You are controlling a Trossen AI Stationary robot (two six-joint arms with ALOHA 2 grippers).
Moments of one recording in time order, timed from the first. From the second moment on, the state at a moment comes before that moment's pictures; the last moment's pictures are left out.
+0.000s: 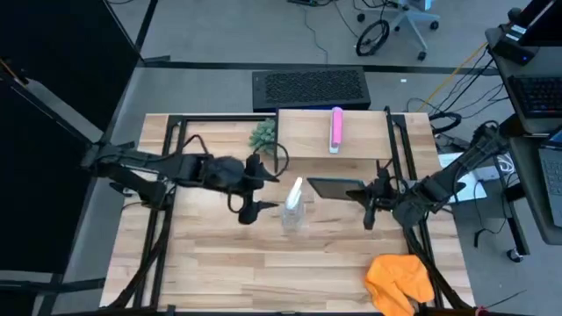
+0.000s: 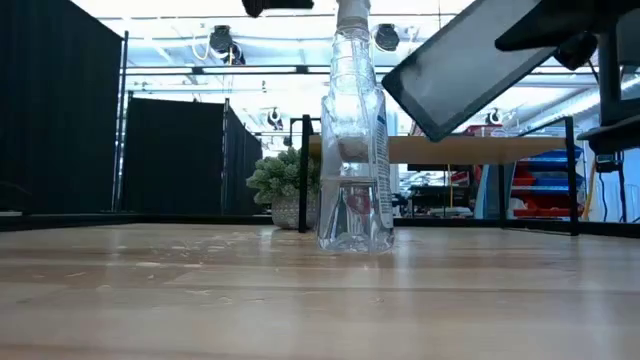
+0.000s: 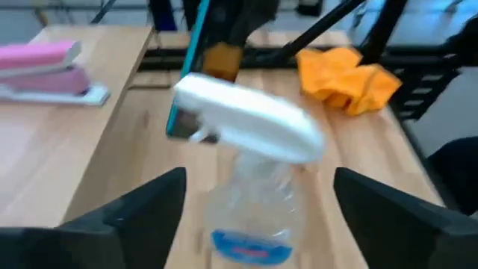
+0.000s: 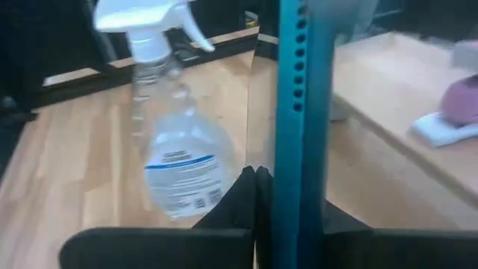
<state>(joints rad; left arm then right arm) -0.10 1.35 1.21 -0.39 -0.06 -0.04 0.62 0.81 0.62 -0.41 0.91 0.61</state>
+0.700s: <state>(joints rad) 0.09 1.41 0.88 0.25 0.37 0.12 0.58 0.78 0.62 -0.36 0.92 0.58</state>
